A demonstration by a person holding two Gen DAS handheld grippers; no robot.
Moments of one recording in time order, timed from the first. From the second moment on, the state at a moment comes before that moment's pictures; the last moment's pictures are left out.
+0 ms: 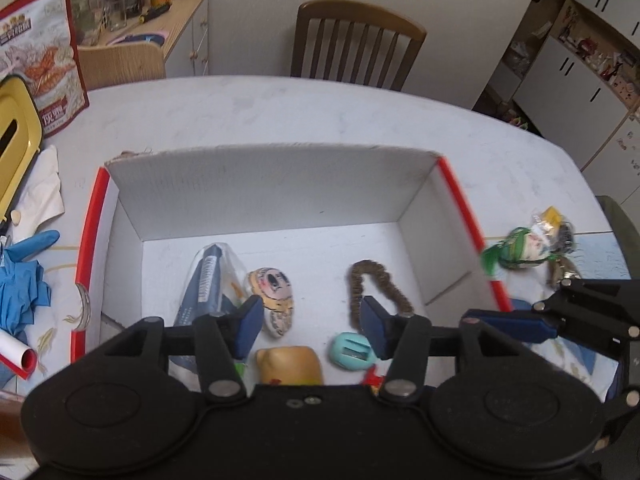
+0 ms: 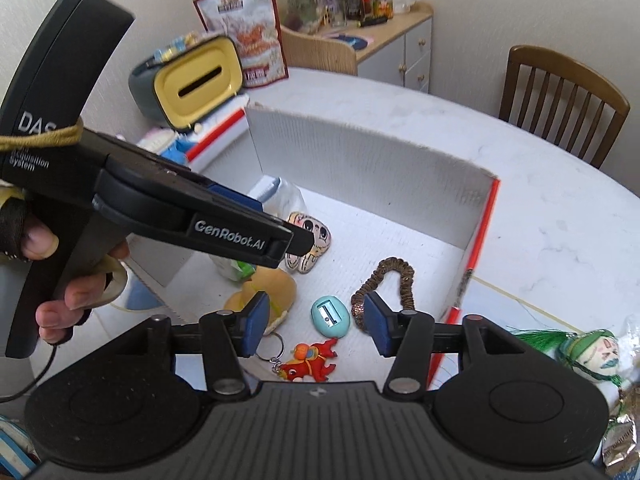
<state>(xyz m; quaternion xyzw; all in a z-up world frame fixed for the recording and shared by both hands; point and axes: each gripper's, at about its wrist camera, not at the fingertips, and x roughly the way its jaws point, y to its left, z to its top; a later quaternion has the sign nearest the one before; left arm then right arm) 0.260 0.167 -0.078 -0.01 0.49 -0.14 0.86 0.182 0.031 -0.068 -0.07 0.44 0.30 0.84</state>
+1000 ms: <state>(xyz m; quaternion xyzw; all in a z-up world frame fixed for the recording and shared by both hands) 0.192 0.039 -0.030 0.00 0.44 -0.19 0.88 0.112 -0.177 -0.019 -0.01 0.38 0.24 0.89</state>
